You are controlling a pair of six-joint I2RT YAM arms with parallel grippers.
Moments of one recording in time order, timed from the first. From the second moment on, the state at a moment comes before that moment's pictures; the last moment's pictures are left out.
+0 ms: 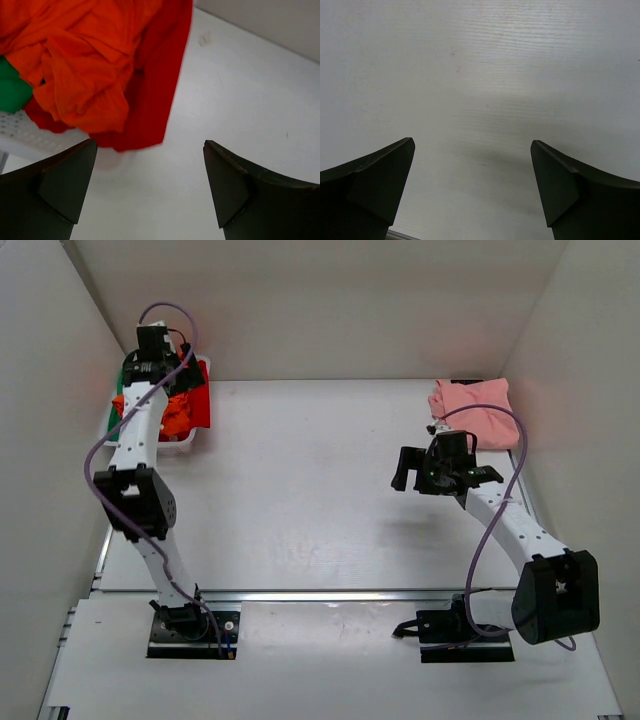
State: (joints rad) left arm 0.06 1.87 1.93 -0.73 -0.11 -0.23; right arm 0.20 1.26 0.88 -0.44 -0.13 0.29
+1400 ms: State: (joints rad) left arm 0.21 2.15 2.07 -0.57 -0.12 -0.43; right arm 0.17 1.34 0.98 -0.35 -0.21 0.26
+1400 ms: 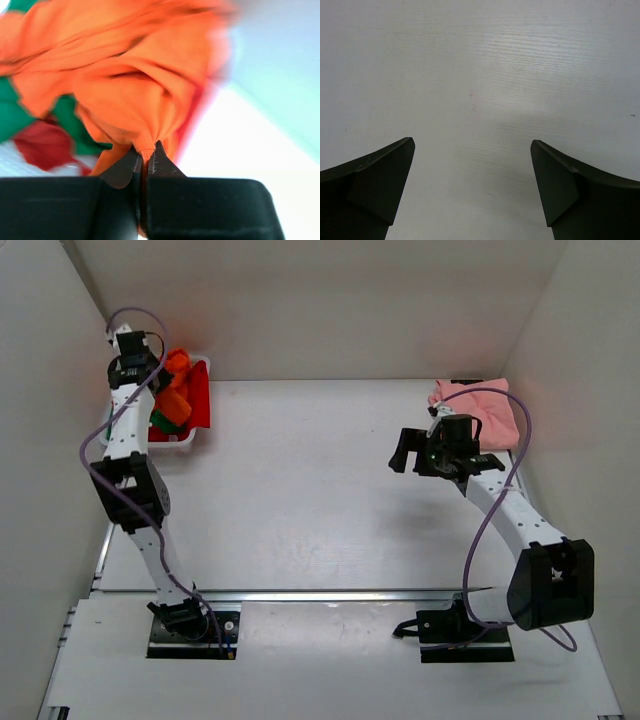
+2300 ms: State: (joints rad) left arm -0.13 1.25 0.71 -0.19 0.56 -0.87; right arm 0.20 1.11 0.87 -0.35 -0.24 0.30
